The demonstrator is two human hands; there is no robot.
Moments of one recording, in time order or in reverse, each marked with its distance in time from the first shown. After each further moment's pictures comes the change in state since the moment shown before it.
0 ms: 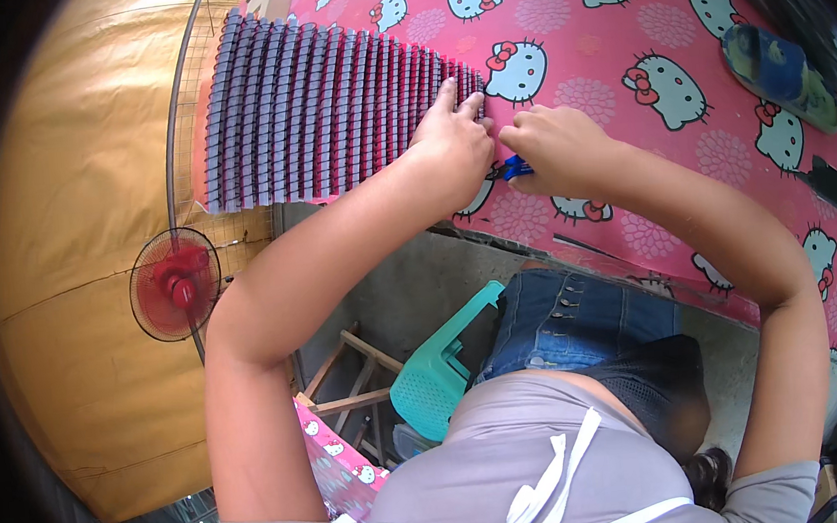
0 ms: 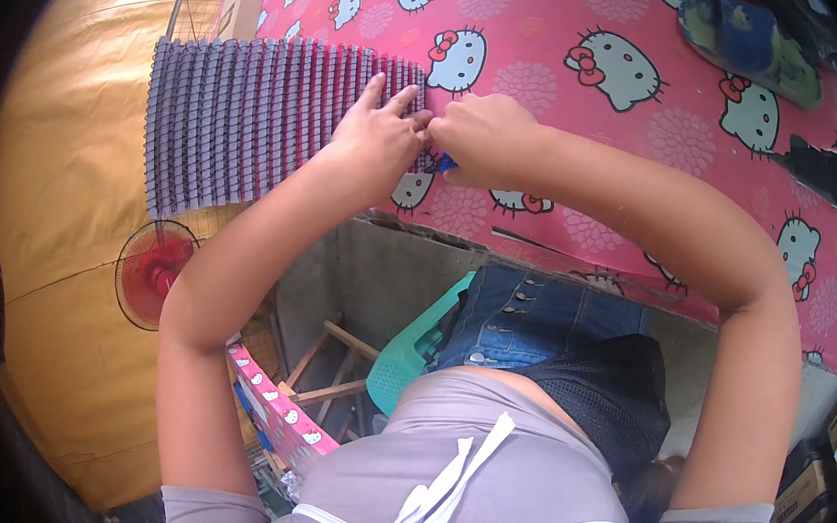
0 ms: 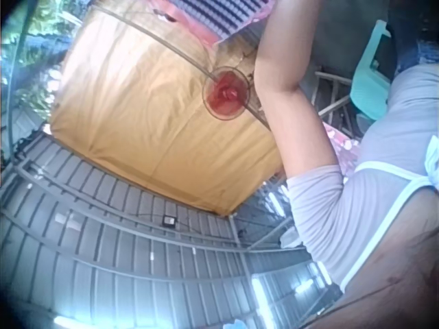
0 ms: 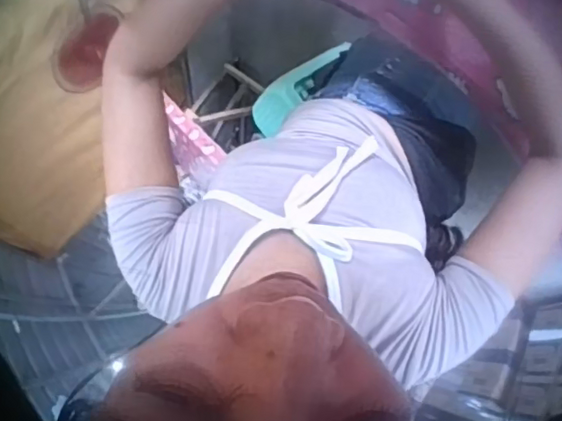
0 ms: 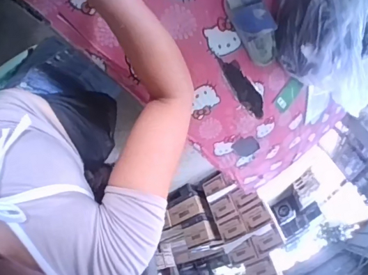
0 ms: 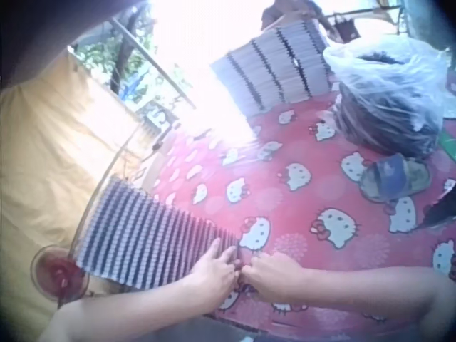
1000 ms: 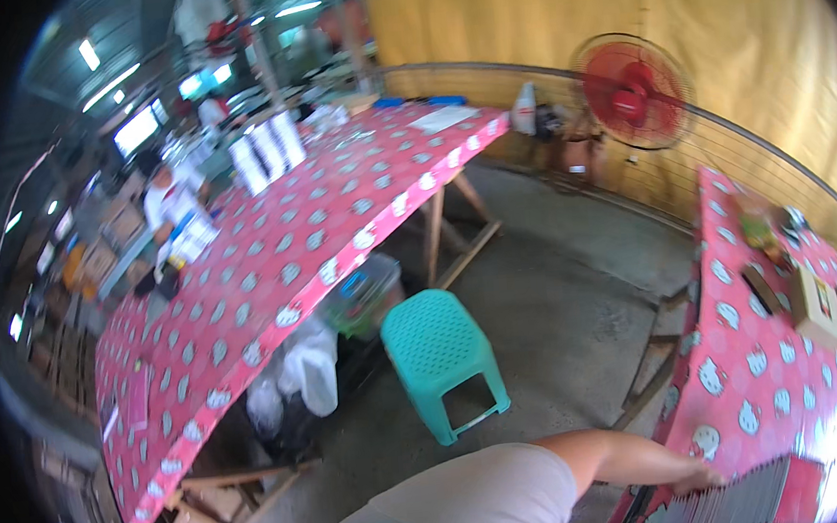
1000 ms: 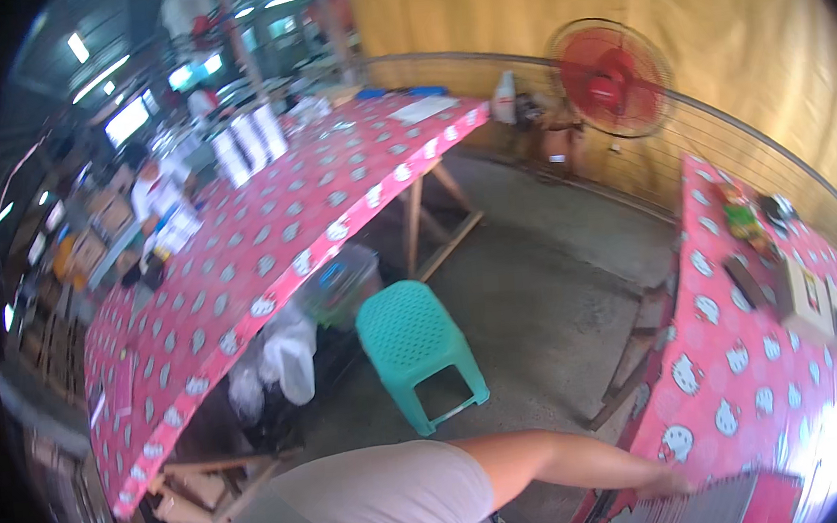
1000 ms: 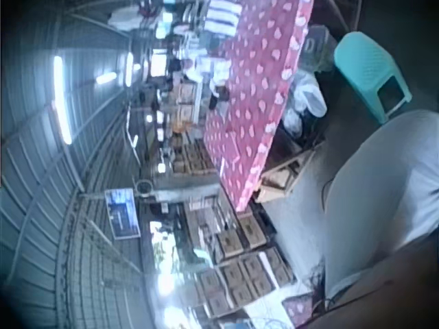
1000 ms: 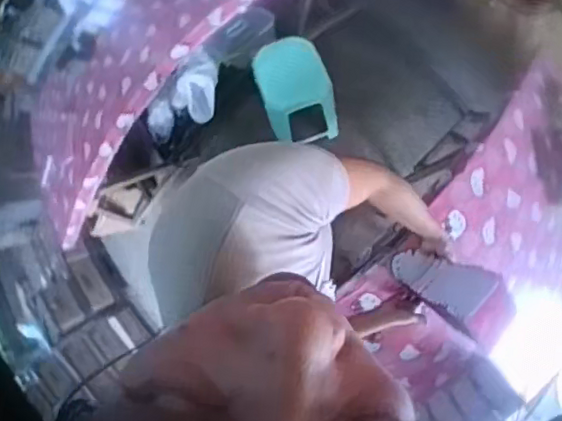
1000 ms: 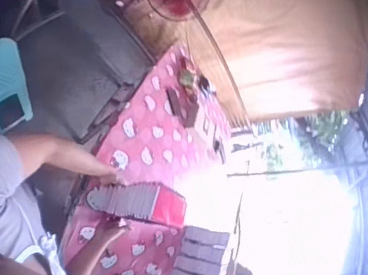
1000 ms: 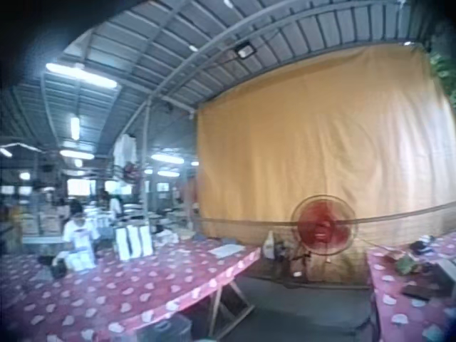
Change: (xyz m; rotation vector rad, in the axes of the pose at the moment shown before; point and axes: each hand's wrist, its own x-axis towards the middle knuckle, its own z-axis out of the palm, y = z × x) left_hand 0.098 -0.005 0.155 -2.914 0.942 0.250; right_hand 0.050 -0.016 0.038 1.702 -0.099 0.734
